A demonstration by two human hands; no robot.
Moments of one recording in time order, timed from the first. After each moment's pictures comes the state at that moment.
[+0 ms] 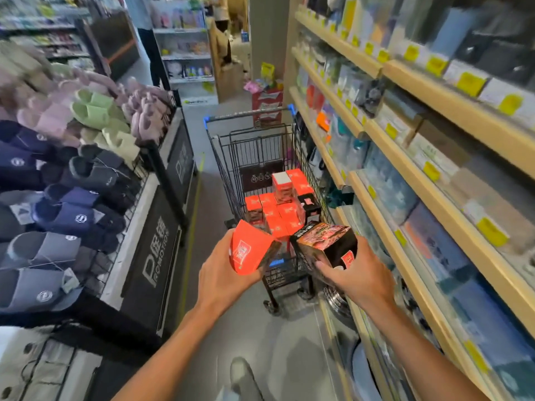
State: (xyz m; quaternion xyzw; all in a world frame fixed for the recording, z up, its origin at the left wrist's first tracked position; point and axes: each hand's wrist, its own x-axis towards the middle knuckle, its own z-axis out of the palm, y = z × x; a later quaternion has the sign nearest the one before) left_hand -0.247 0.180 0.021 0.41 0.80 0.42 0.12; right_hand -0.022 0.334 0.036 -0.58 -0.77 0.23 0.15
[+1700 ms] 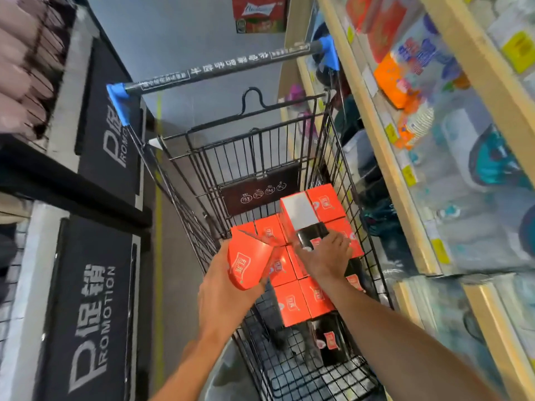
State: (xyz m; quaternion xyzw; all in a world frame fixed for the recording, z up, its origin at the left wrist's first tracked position) left_hand -0.566 0.610 -0.162 0.28 0.83 0.37 0.30; right_hand -0.424 0.789 -0.270 -0.66 -0.73 0.16 -0.06
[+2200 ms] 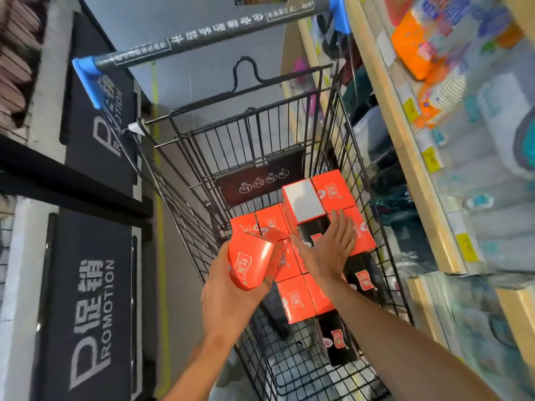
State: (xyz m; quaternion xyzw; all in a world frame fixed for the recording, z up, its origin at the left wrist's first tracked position) left_hand -0.554 0.625 -0.185 0.22 0.84 0.37 0.32; right_hand -0.423 0.787 -0.322 -0.64 -0.74 0.19 0.06
